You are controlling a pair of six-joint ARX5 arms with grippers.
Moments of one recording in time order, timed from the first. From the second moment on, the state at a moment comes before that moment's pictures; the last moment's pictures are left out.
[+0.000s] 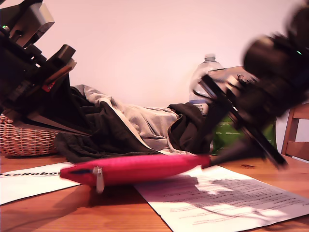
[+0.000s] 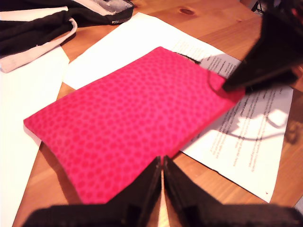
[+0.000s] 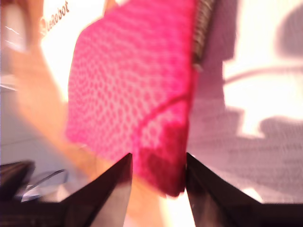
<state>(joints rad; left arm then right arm) -0.68 1.10 0.41 0.11 0.13 -0.21 0.40 1.62 0.88 -0.27 -0.56 0.50</state>
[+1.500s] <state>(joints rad) -0.50 0.61 0.41 -0.08 0.12 -0.08 0.44 0.78 0.44 0.10 -0.12 -0.03</state>
